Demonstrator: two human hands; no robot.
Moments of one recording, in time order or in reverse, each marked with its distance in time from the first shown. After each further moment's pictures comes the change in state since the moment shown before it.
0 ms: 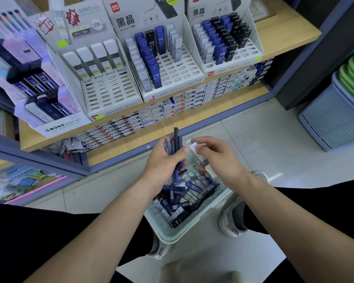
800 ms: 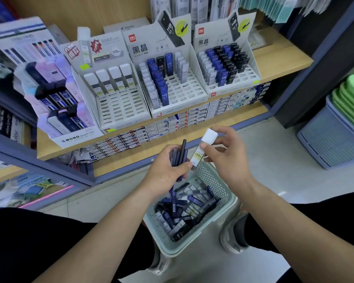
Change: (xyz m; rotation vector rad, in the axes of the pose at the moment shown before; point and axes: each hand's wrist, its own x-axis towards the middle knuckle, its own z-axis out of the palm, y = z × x) left_hand -0.012 0.026 -0.010 0.199 -0.097 0.105; right_hand -0.006 -0.038 0.001 0.018 0.239 -0.288
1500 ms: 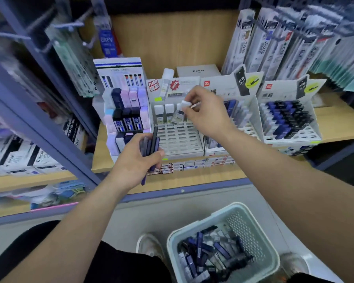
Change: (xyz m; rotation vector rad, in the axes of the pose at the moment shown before) left_hand -0.007 0.054 -0.181 -0.016 0.393 0.162; right_hand 0.137 -0.127 0.187 -0.495 -0.342 -0.607
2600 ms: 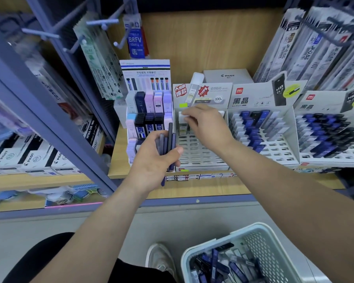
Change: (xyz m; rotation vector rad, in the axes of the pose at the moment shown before) left_hand 0.024 0.004 -0.012 -0.113 0.107 -0.003; right_hand 0.035 0.024 0.076 -0.311 -0.041 -0.339
